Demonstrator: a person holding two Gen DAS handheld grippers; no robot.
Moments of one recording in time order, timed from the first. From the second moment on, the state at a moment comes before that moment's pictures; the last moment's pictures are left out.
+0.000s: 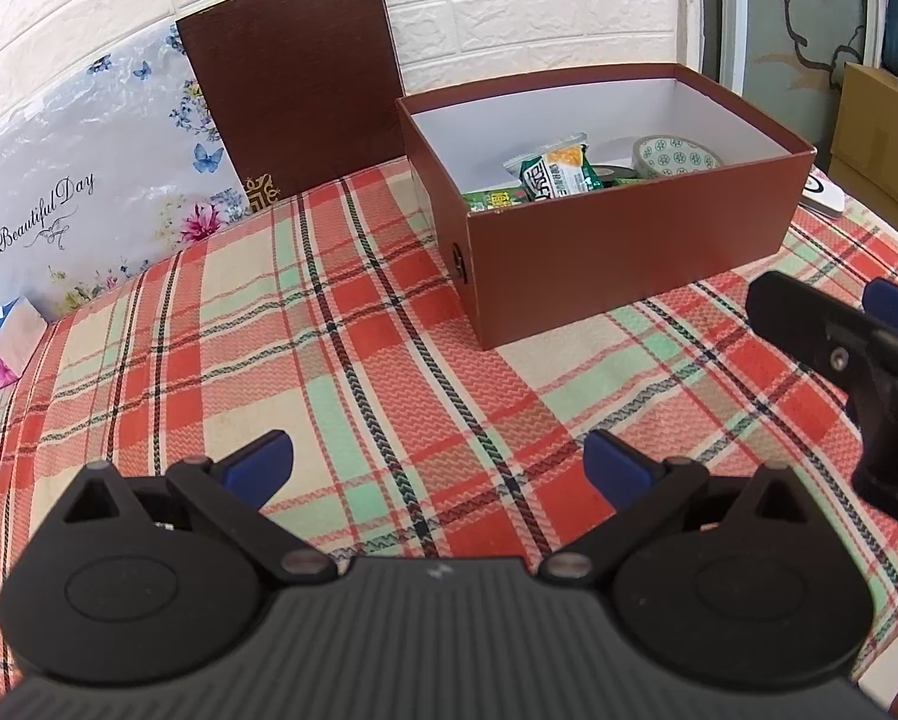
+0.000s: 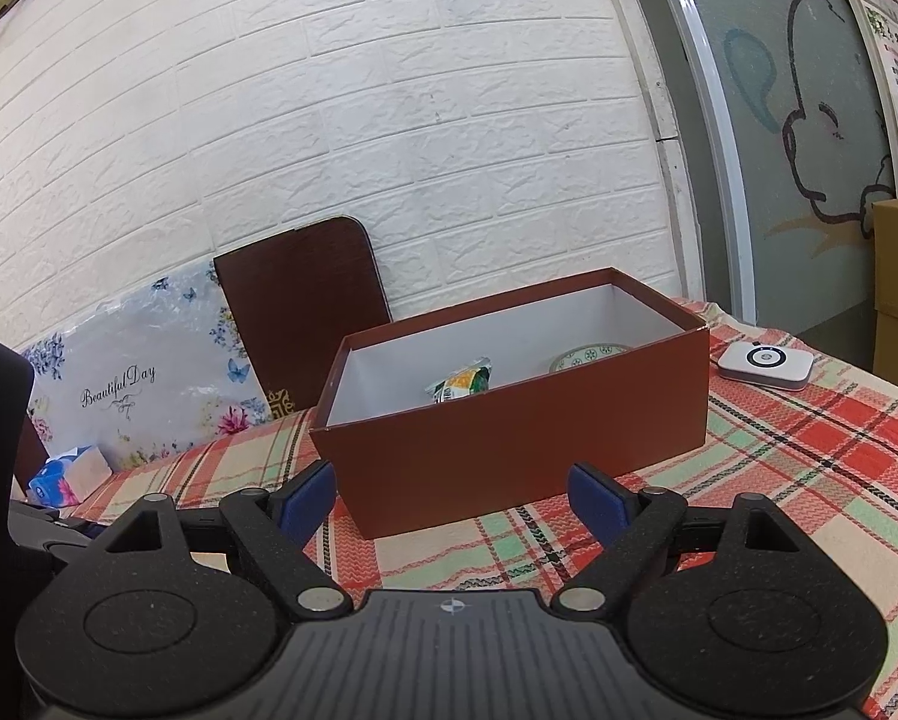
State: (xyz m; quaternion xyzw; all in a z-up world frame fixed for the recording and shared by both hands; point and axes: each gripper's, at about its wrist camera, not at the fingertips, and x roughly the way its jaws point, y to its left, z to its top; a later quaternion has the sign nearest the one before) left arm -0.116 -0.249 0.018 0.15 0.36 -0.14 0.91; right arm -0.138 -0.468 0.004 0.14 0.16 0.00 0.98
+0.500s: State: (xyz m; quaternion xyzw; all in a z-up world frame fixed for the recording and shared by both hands) left arm -0.116 -0.248 0.020 0.14 0.36 -0.14 0.91; right arm -0.137 -0.467 0.005 0.12 0.16 0.00 0.98
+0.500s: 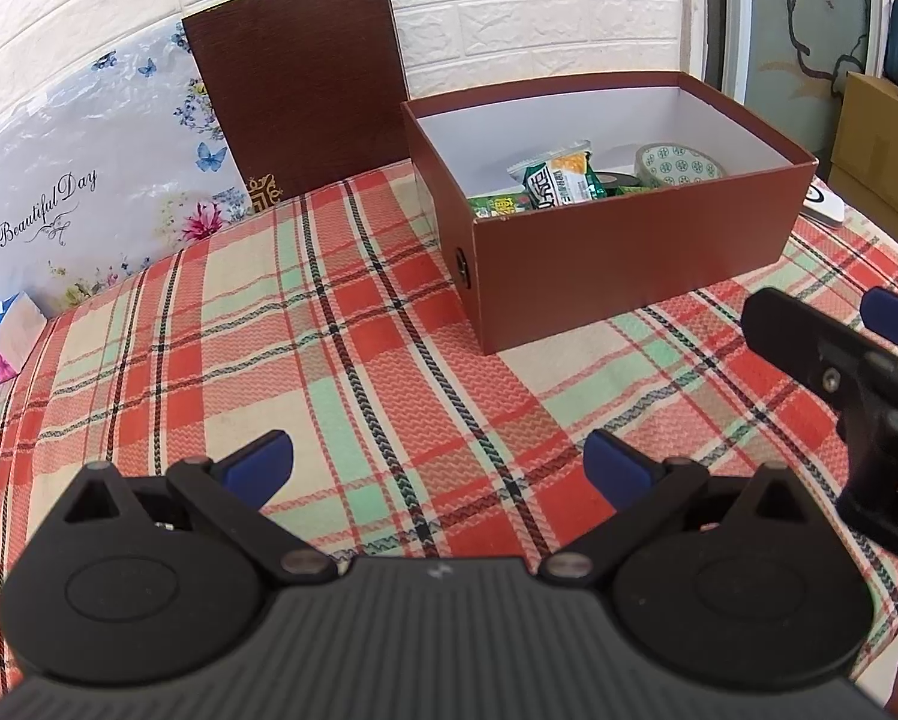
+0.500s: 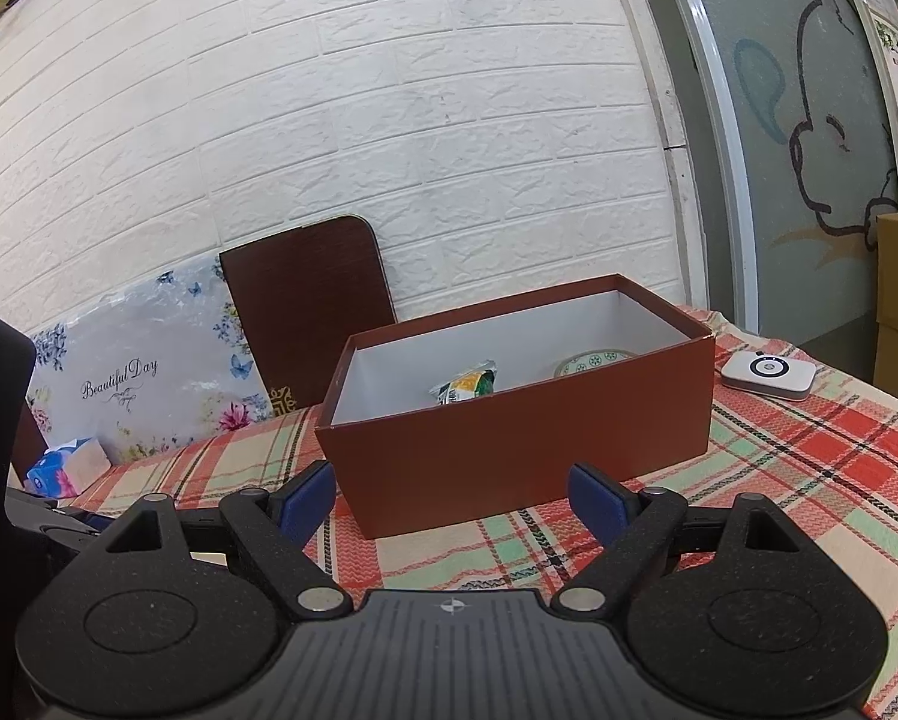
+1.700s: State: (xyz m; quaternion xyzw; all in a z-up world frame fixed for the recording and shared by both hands) left arm -0.113 -0.244 0.018 0.13 0.37 -0.14 0.91; right arm -0.135 -0.466 0.004 0.12 0.16 0.01 0.98
